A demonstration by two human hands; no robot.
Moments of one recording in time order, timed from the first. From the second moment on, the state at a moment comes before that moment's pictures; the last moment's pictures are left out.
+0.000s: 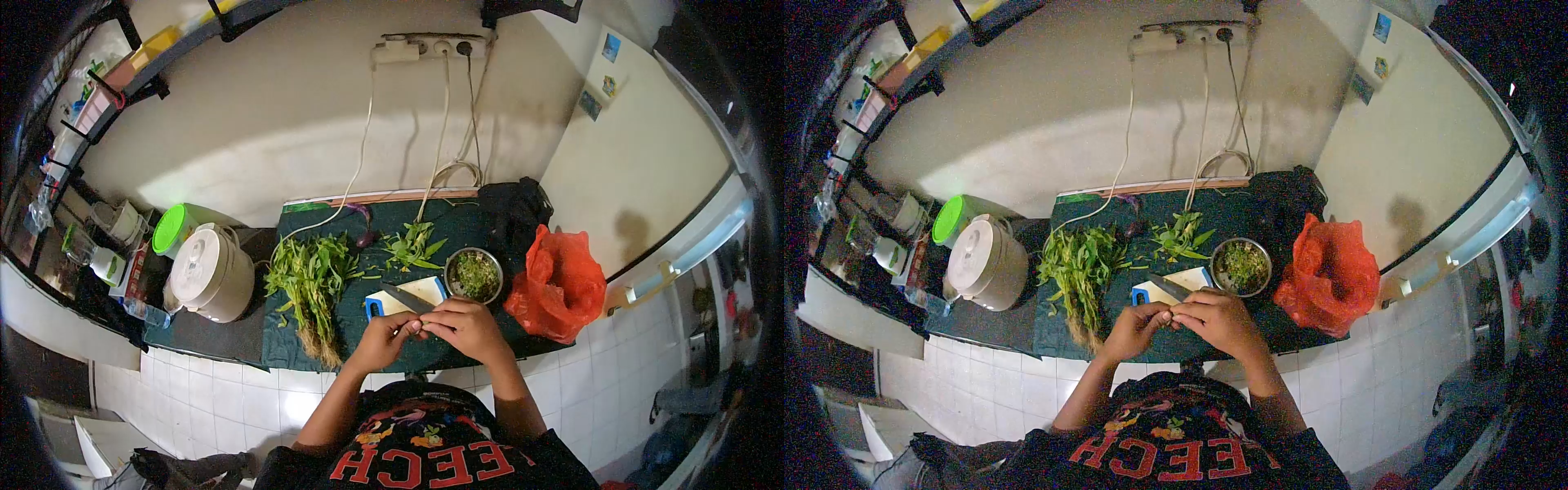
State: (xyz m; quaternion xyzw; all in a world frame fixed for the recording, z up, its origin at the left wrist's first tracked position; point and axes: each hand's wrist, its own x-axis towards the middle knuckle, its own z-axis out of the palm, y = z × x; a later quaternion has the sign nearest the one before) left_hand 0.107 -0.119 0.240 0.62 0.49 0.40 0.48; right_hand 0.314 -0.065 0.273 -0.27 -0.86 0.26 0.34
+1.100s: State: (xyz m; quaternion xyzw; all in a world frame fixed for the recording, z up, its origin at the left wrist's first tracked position) left_hand 0.134 -0.145 0.172 0.67 0.57 0.32 0.36; right_hand 0.331 -0.092 0.205 -0.37 -0.84 0.31 0.26
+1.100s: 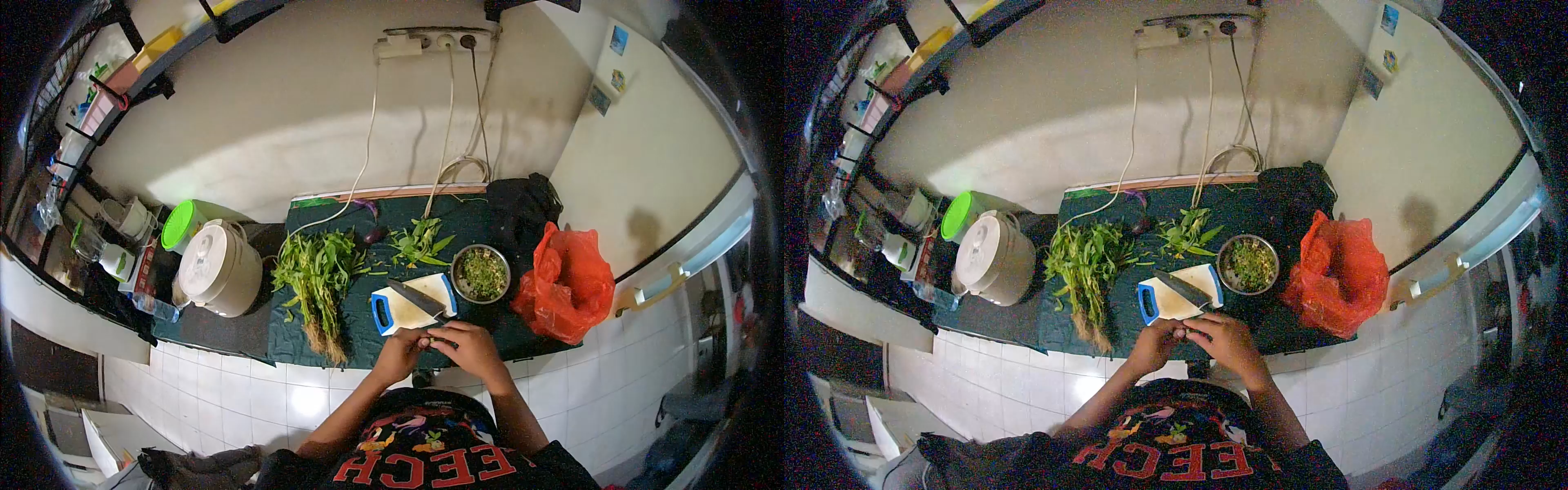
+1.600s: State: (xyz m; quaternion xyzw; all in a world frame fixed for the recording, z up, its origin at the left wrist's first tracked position) left_hand 0.130 -0.149 0.199 0.66 0.55 0.38 0.34; right_hand 0.321 -0.095 0.200 -0.36 -0.84 0.29 0.28
